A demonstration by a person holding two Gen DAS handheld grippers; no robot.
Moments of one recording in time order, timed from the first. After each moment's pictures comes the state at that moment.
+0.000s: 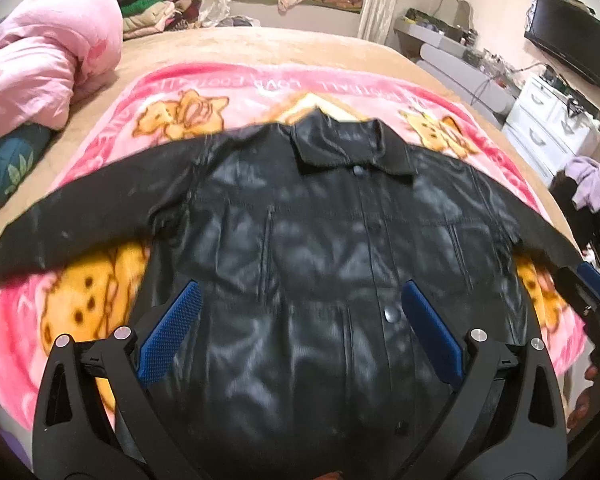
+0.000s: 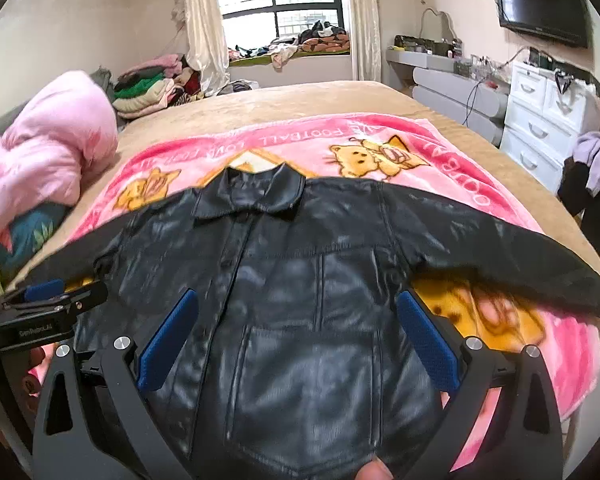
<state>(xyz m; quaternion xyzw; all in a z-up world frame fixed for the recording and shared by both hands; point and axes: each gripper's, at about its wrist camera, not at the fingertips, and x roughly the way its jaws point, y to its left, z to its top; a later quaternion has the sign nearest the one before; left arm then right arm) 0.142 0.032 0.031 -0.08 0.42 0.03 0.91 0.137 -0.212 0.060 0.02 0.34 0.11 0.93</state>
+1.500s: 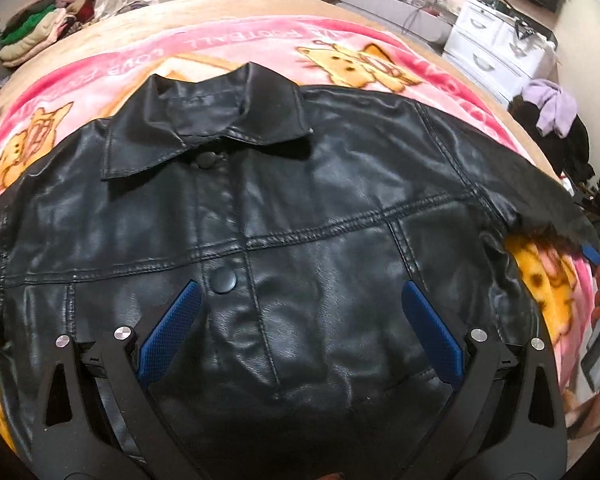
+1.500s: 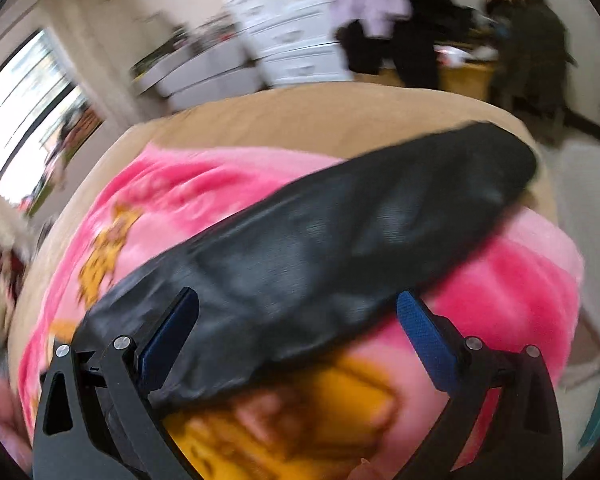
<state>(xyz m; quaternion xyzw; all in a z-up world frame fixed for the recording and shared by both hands) 0.267 -0.078 -0.050 -0.01 0.48 -0.12 0.87 0.204 -0.476 -0.028 0.32 0.33 -0.26 0.85</state>
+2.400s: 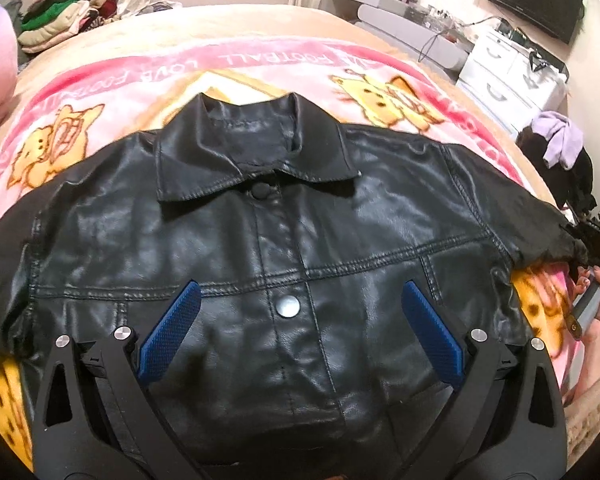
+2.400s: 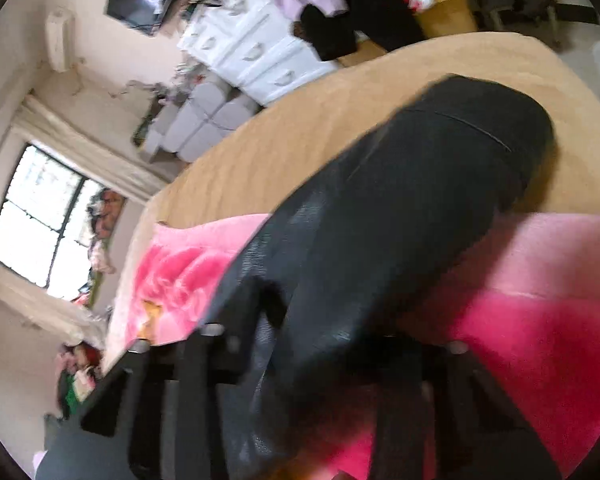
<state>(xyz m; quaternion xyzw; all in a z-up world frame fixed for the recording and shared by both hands) 0.276 -0.034 -0.023 -0.05 0.46 -0.09 0.88 0.242 -0.566 -0.070 0.48 0.24 -0.19 0.82</state>
